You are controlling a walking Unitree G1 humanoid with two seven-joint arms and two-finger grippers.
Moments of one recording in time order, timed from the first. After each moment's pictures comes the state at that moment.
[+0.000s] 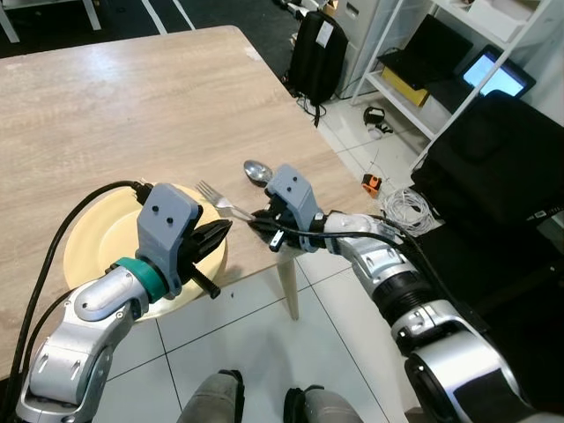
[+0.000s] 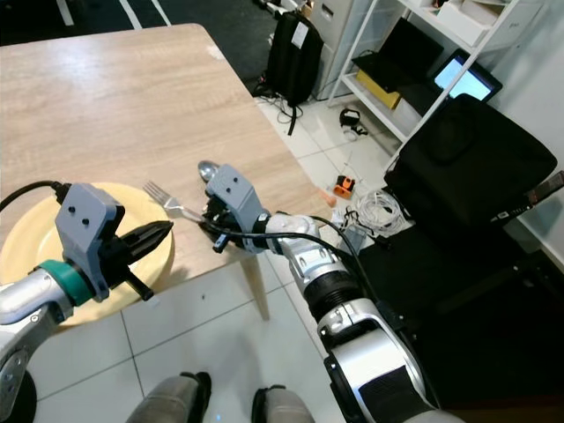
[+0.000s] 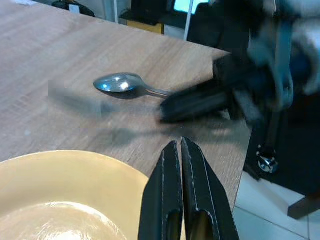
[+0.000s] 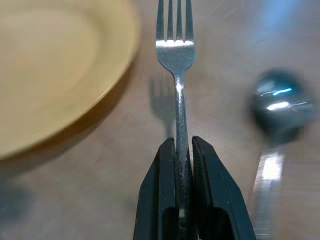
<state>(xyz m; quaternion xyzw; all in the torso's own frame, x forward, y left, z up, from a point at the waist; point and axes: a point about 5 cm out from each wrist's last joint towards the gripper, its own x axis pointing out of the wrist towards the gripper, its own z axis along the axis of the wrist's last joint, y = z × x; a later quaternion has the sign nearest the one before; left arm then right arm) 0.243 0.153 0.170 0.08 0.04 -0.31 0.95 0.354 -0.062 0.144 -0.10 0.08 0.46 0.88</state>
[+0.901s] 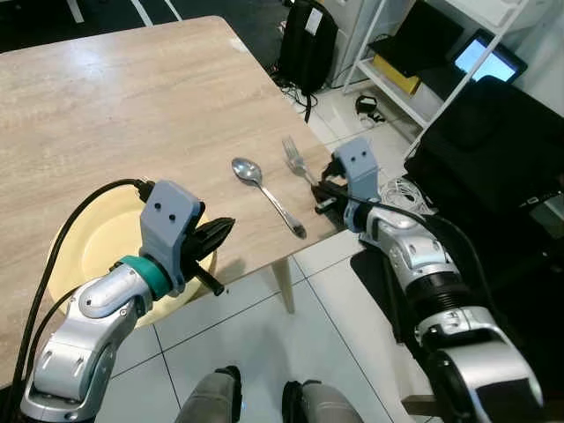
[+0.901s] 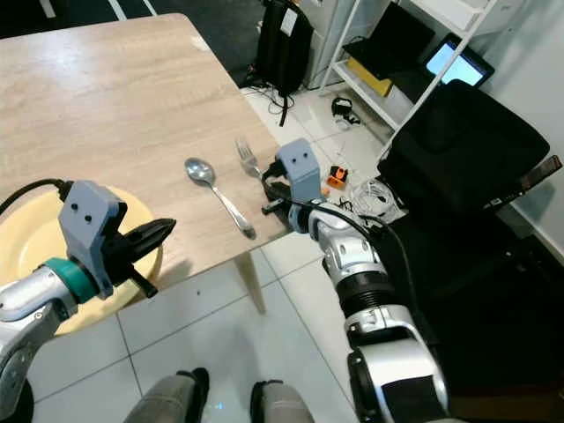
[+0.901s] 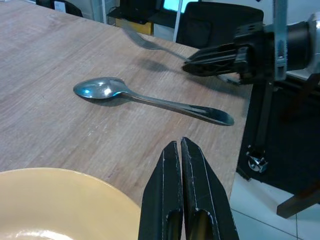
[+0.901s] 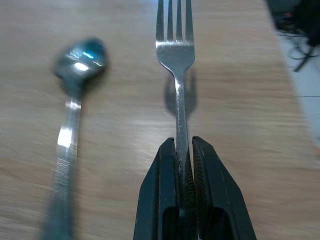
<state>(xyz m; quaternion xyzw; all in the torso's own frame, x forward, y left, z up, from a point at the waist) 0.244 0.148 0.169 0.07 0.04 -0.32 0.95 0.367 -0.110 0.140 -0.01 0.11 0.27 0.96</state>
